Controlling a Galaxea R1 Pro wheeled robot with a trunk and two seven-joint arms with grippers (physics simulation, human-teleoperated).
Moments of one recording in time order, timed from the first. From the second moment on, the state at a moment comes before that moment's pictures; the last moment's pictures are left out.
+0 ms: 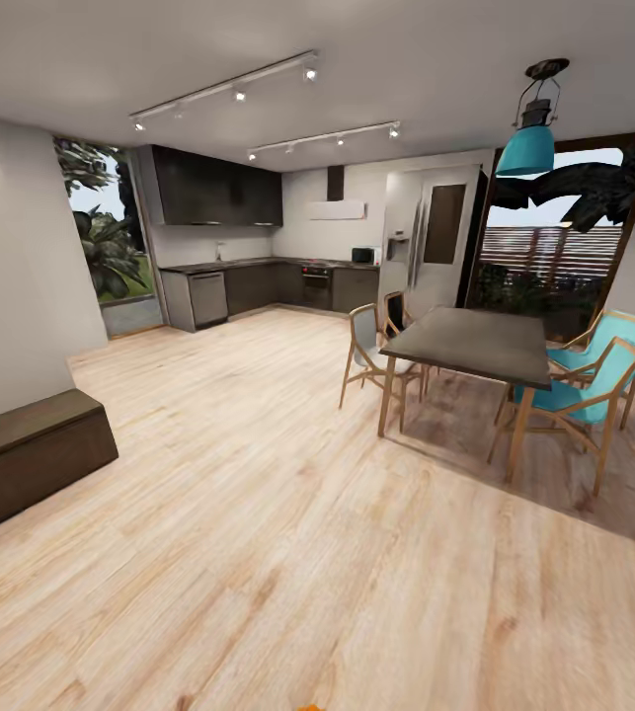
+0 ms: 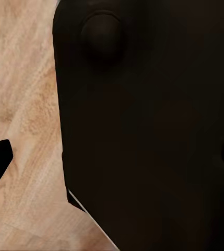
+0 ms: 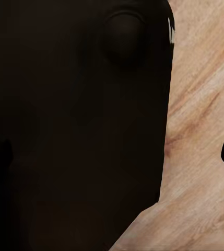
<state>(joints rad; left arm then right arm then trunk) 0.00 0.00 0.00 0.00 0.00 0.00 0.00 0.00 0.00 0.00 0.00 0.00 0.00 0.00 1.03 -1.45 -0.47</state>
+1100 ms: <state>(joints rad) 0.01 0.01 0.00 -0.09 0.00 -0.03 -0.01 -0.07 0.00 0.00 -0.09 0.00 -0.08 0.01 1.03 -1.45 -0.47</state>
